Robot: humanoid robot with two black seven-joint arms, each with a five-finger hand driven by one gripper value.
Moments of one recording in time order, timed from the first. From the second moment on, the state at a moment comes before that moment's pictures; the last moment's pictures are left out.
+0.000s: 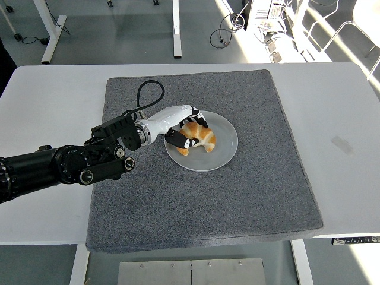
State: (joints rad) left arm -1.12 0.13 0.12 -0.91 0.96 0.29 -0.11; right arm -0.10 0.00 0.09 0.16 -0.06 0.01 0.35
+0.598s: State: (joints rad) left arm -1.11 0.12 0.10 -0.90 0.94 0.32 -0.12; right arm -0.10 0.00 0.09 0.16 -0.06 0.01 0.35
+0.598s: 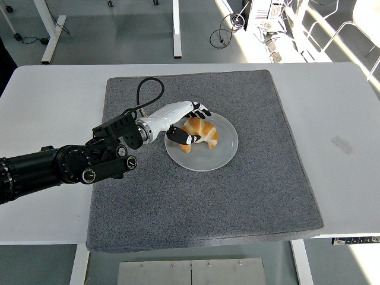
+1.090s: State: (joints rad) left arm -1.11 0.13 -0.06 -0.90 0.93 0.41 -0.12; right arm -0.10 0.00 0.09 0.16 -0.06 0.01 0.35
